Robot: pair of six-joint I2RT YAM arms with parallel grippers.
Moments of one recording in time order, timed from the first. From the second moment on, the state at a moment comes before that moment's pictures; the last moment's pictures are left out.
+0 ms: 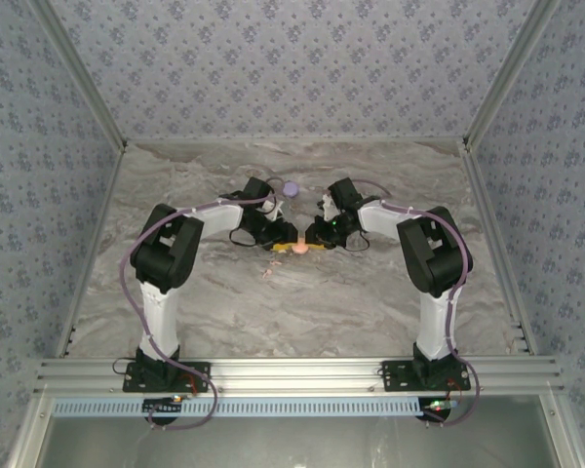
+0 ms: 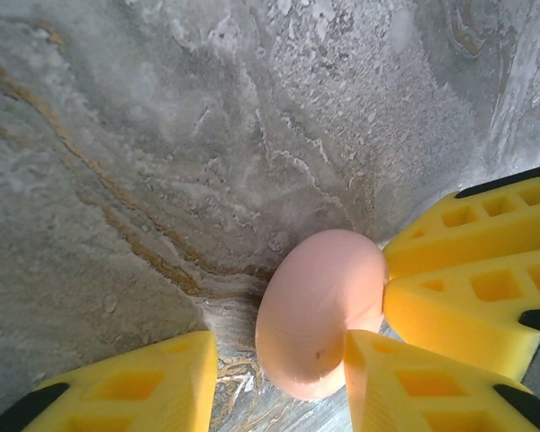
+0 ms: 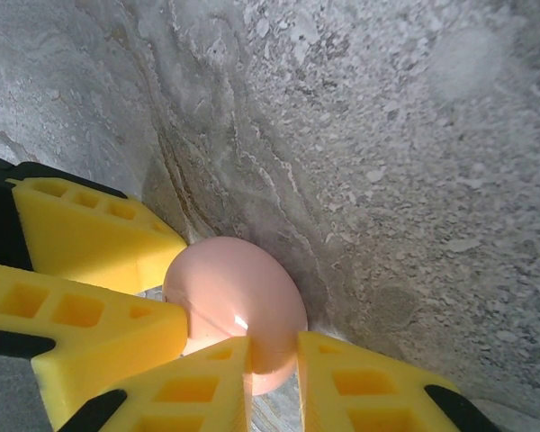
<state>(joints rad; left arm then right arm) -0.50 2.06 1.34 -0.43 0.64 -0.53 0.44 1.98 1.24 -0.40 -0.57 0.51</state>
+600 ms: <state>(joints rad) -0.50 2.07 1.28 -0.32 0.72 -0.62 0.44 1.98 1.23 -0.39 -0.57 0.51</state>
